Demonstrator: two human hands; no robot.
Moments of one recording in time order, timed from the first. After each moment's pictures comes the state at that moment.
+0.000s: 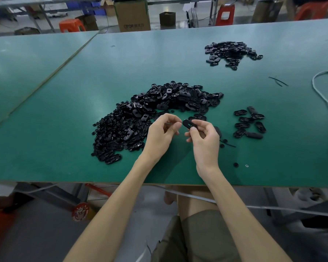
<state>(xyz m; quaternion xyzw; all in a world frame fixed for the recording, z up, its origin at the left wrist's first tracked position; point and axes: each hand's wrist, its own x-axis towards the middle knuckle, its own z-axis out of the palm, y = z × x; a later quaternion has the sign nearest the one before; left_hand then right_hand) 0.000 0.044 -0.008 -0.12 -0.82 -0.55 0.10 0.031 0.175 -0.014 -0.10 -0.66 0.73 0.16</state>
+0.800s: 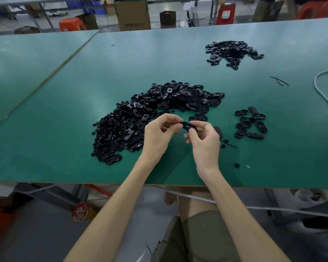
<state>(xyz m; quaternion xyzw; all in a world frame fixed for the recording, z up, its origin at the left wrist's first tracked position) 0.004 0.042 -0.006 -0.11 -0.78 -0.60 0.12 0.033 0.174 -0.014 -0.09 -0.68 0.71 0.16</state>
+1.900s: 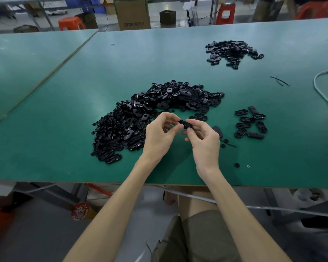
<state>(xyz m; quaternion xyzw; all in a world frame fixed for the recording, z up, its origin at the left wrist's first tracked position) 0.007 0.046 -0.005 -0.09 -0.80 -0.57 0.13 0.032 0.176 -0.018 -0.06 -0.67 0.72 0.15</state>
